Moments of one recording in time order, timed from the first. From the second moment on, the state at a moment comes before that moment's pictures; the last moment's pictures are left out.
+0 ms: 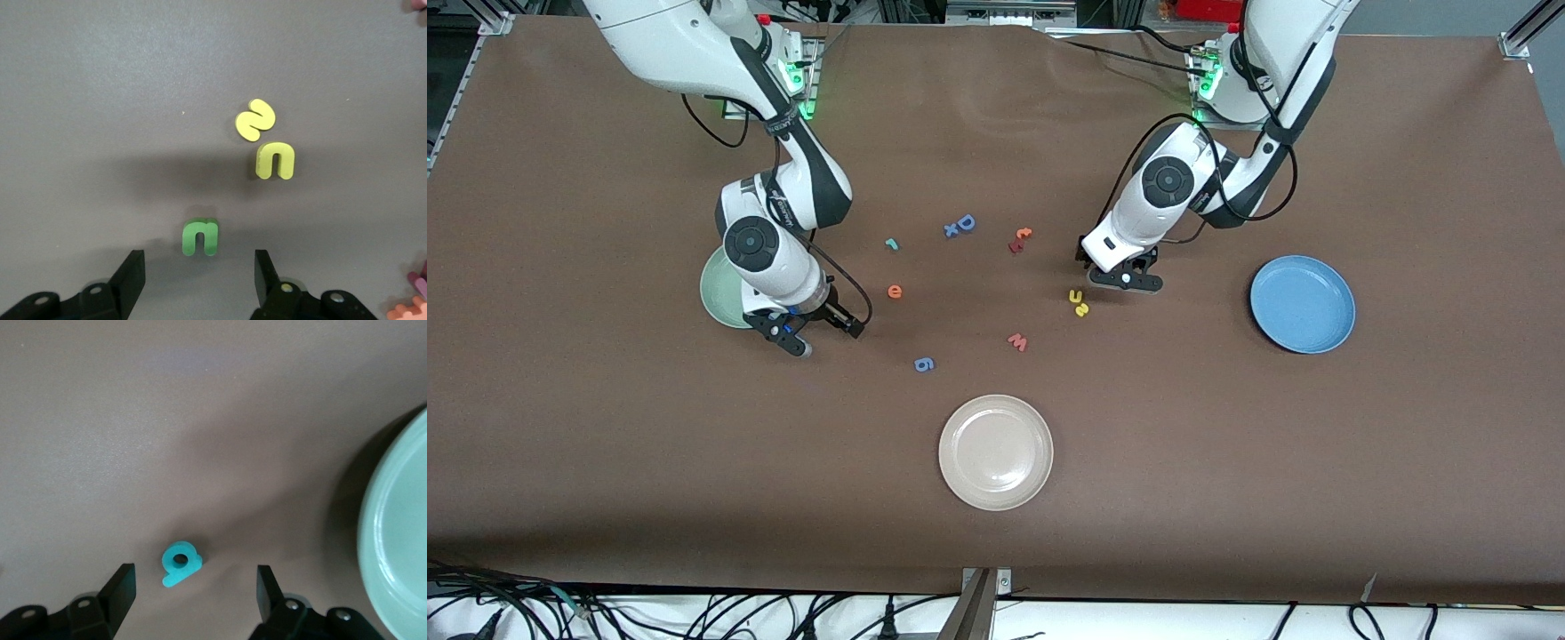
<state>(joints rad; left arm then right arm) -0.22 0.40 -0.37 -2.26 0.04 2.59 -0.51 0.34 0.49 0.05 -2.03 0.01 2.52 0.96</state>
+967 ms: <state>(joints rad) -0.26 0.45 -0.33 -2.26 0.04 2.64 -0.51 0.36 0.54 0.06 -2.03 0.01 2.58 1.01</state>
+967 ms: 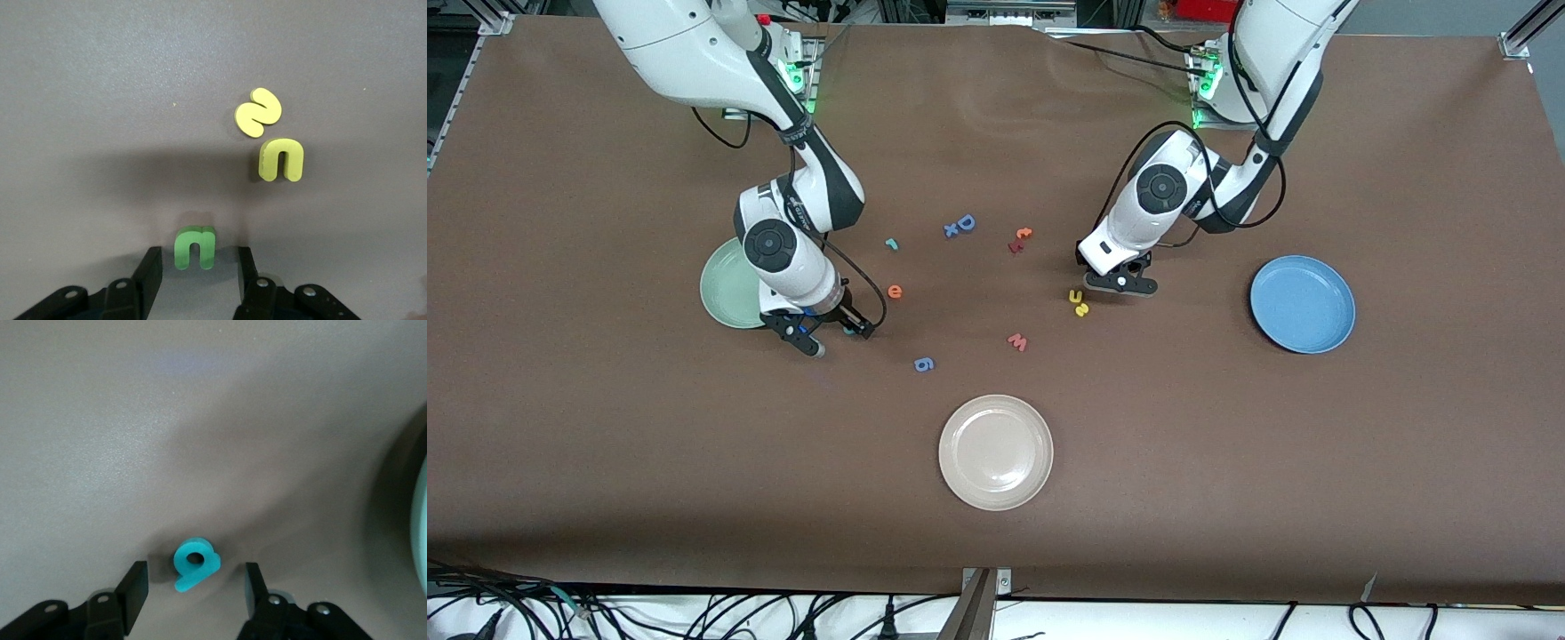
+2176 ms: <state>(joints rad) -0.12 0.23 -0.24 -2.23 0.04 2.45 -0.22 0.36 0.54 0.06 -2.03 0.01 2.58 0.96</state>
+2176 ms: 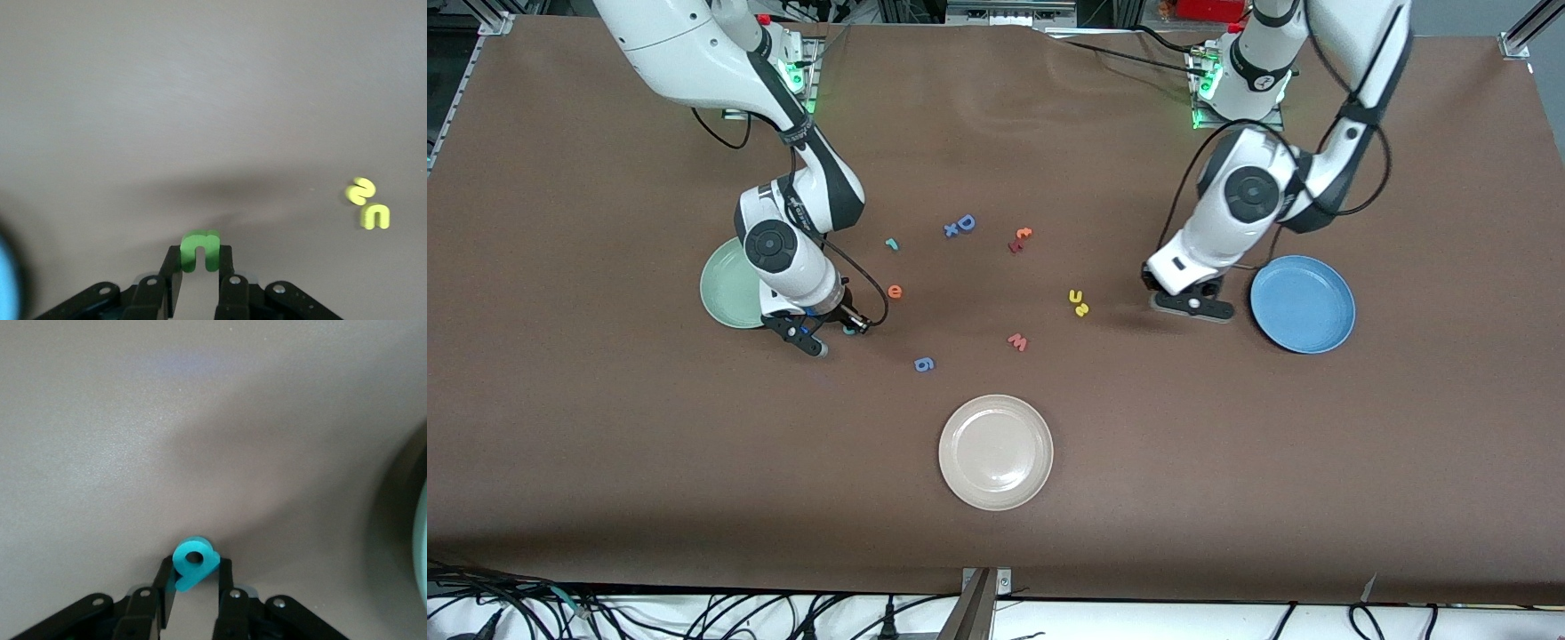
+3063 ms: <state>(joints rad) 0.12 0.20 -0.13 -2.29 0.04 2.36 0.25 0.35 0.45 -0.05 -1.97 0.01 2.31 0.58</state>
